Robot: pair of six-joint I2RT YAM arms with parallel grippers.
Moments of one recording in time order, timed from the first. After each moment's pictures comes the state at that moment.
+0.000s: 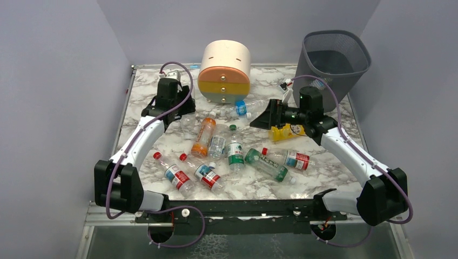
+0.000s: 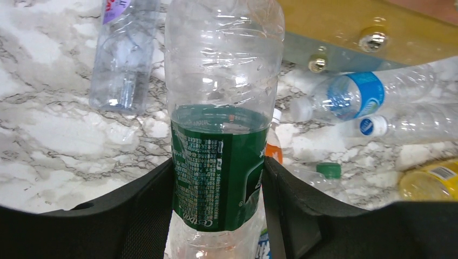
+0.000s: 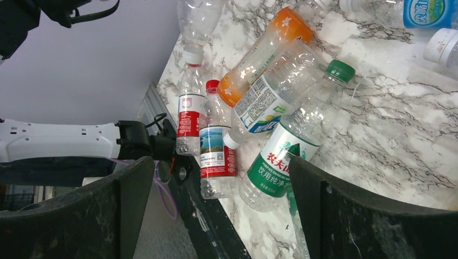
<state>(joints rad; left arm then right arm) -0.21 1.38 1.07 -0.36 -0.03 -0.38 0.36 1.26 0.93 -0.12 -0.77 0.53</state>
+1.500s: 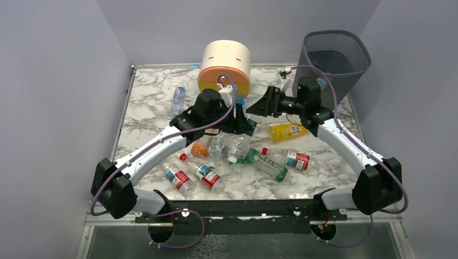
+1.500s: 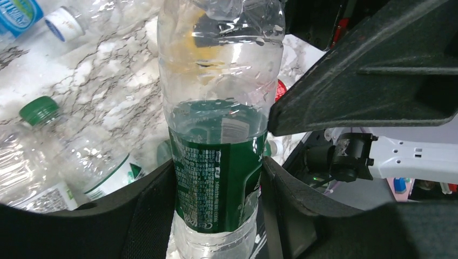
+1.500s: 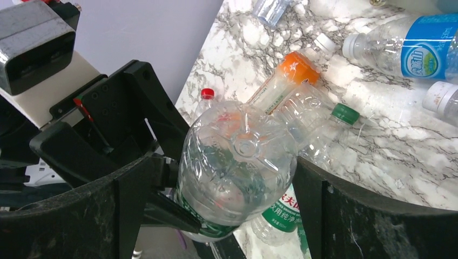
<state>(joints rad) -0.69 1.34 1.10 -0.28 0.38 -0.54 0.37 1.37 1.04 -0.02 -0.76 0.64</state>
